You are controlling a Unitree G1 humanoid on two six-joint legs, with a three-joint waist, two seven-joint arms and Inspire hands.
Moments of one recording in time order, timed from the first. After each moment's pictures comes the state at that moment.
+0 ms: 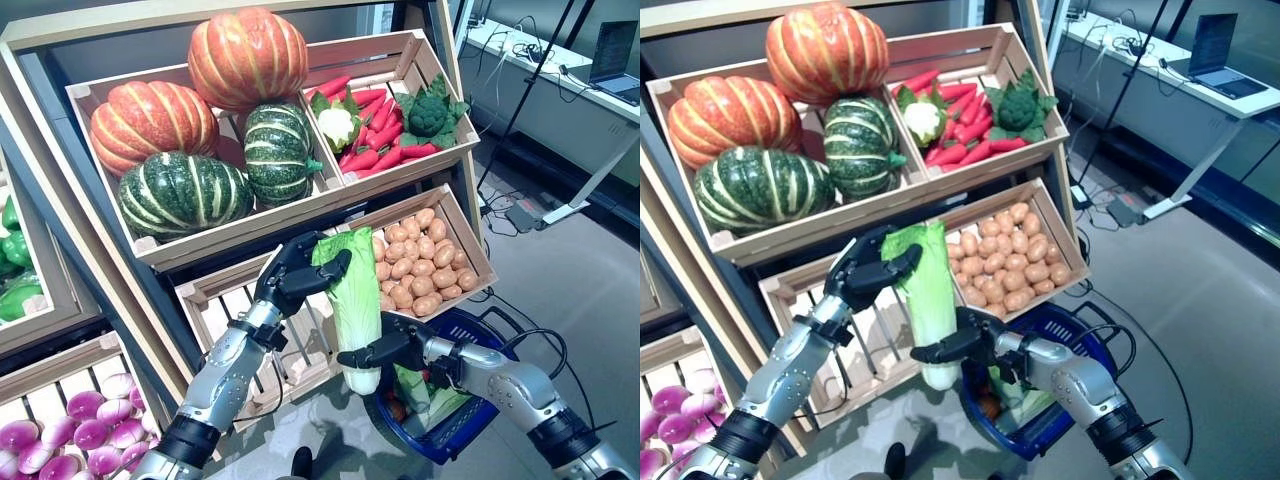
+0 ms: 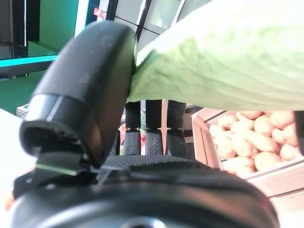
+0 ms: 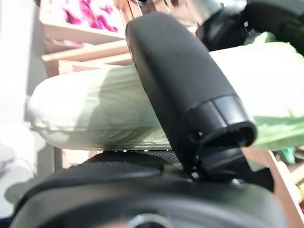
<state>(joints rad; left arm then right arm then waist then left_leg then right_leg) -0.19 0.42 -0.27 0.08 -0.83 -0.09 -0.19 -0.24 -0.59 0.44 -0.03 0.83 0.57 0.31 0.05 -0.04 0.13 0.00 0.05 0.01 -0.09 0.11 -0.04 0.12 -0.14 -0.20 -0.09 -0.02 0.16</state>
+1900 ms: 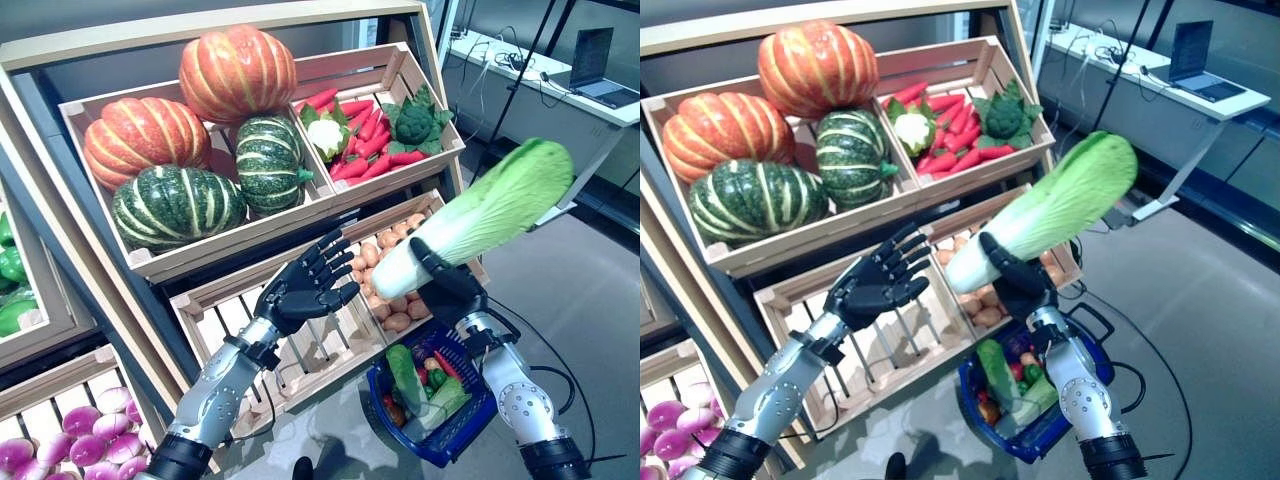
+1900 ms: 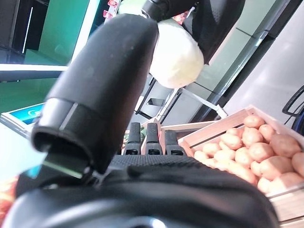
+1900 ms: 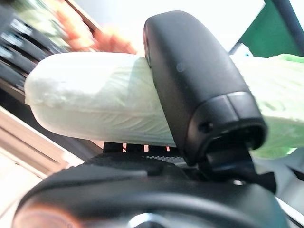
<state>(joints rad) -0.09 0.42 -0.21 0.03 -0.91 0.01 -0.32 -0.07 -0.31 0.06 0.01 1.22 0.00 0.06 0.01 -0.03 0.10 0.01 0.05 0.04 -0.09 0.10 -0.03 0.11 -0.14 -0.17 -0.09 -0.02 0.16</state>
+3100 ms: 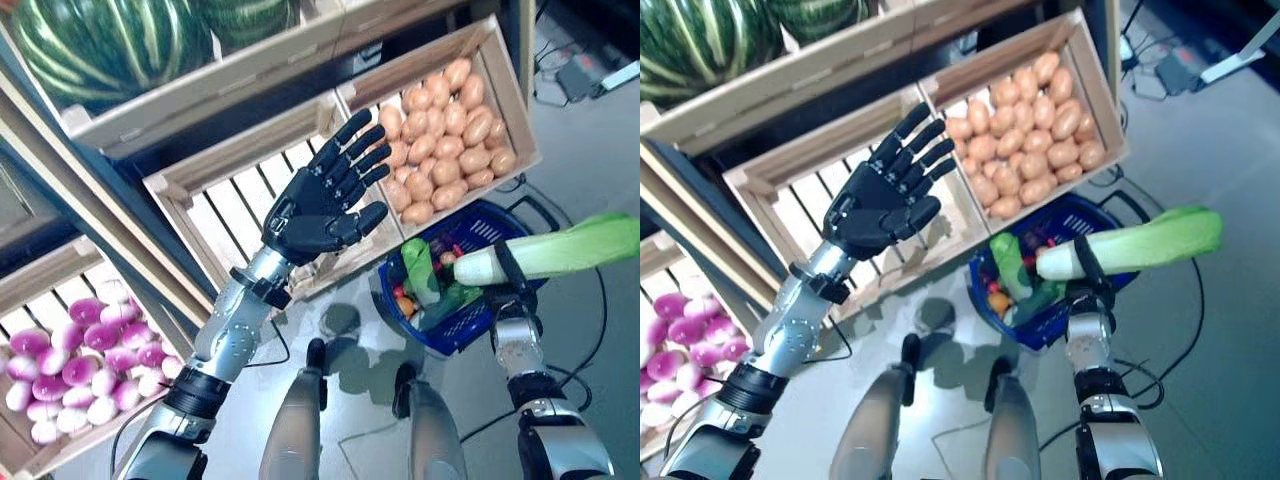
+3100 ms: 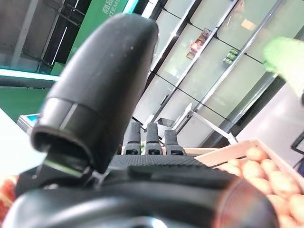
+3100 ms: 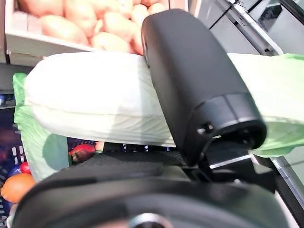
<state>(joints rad) -0.45 0.41 -0.25 0.02 -1.04 -0.14 -0.46 -0.56 -0.35 -0.07 0.82 1.34 -0.21 -0.18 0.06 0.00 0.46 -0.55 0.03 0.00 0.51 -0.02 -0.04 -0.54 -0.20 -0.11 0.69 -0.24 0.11</state>
